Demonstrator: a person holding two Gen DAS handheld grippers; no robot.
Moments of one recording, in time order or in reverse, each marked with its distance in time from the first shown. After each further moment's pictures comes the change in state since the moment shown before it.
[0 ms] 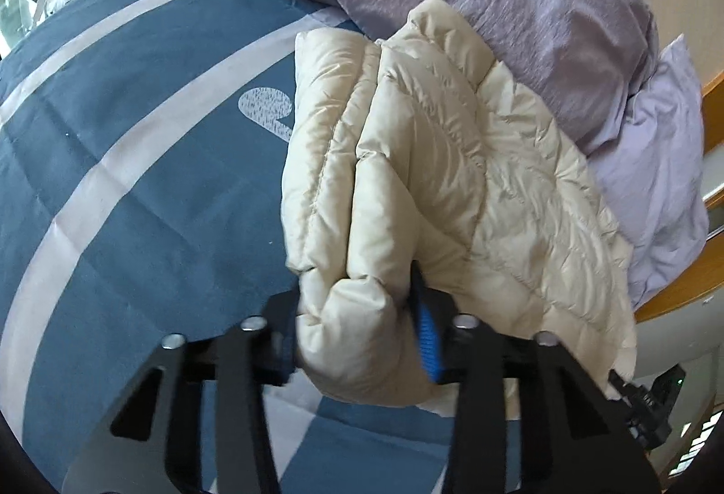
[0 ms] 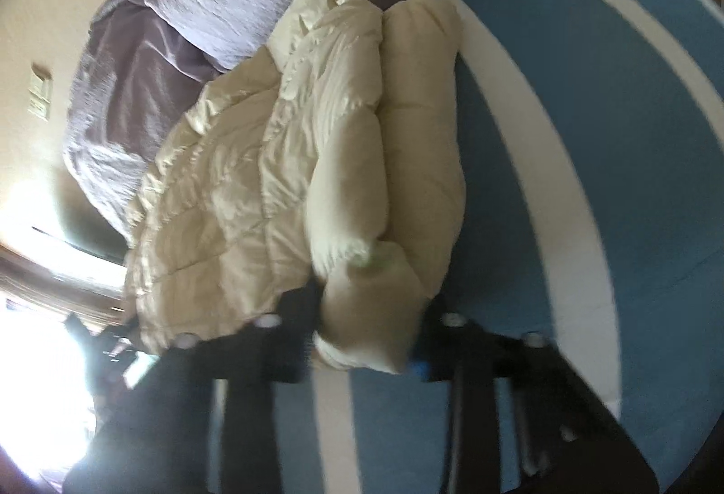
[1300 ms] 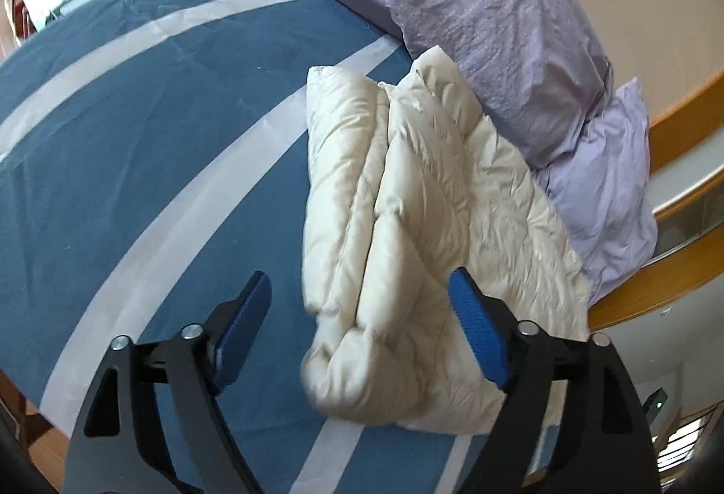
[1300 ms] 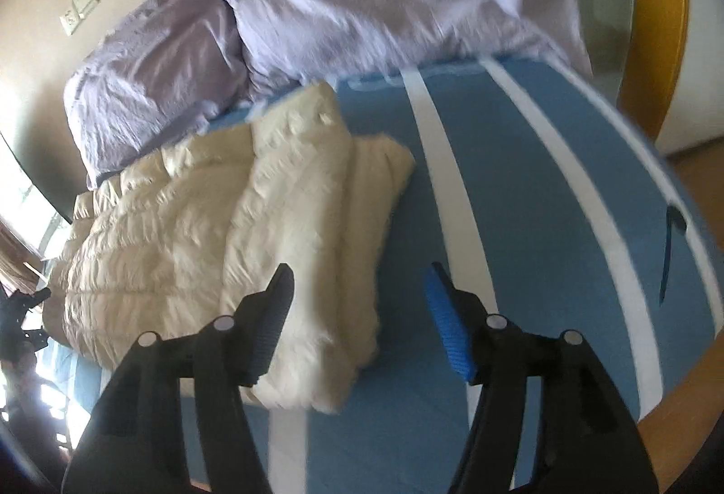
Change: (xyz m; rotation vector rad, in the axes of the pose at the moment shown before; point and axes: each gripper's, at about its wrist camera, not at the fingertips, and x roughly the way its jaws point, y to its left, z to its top) left arm -0.098 0.094 -0.060 -0.090 -0.034 -0.132; right arm -0.108 0.058 -0.107 -0.299 -0.249 -0.287
